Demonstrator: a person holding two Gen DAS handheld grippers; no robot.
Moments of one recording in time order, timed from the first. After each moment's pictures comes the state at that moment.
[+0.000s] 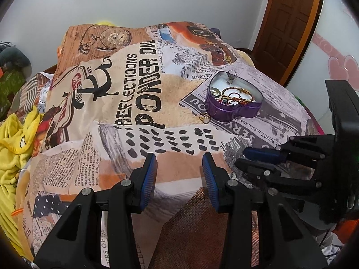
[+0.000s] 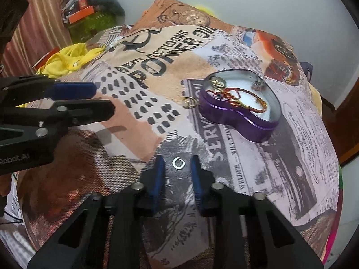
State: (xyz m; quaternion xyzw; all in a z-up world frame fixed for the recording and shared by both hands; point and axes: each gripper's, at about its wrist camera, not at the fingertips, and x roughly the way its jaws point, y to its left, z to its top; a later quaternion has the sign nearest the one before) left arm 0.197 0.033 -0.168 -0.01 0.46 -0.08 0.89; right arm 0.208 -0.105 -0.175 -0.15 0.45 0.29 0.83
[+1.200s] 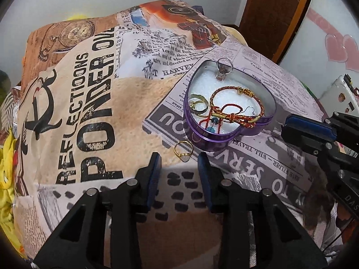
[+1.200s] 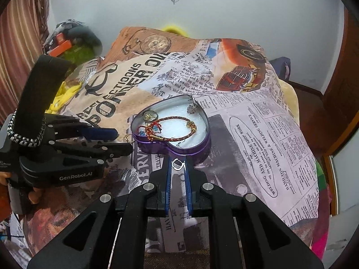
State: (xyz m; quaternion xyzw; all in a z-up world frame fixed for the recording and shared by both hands) left arm 0.285 -0.015 -0.204 0.04 0.51 -0.13 0.85; right arm 0.249 -0.163 -0.150 -0.07 0.41 0.24 0.87
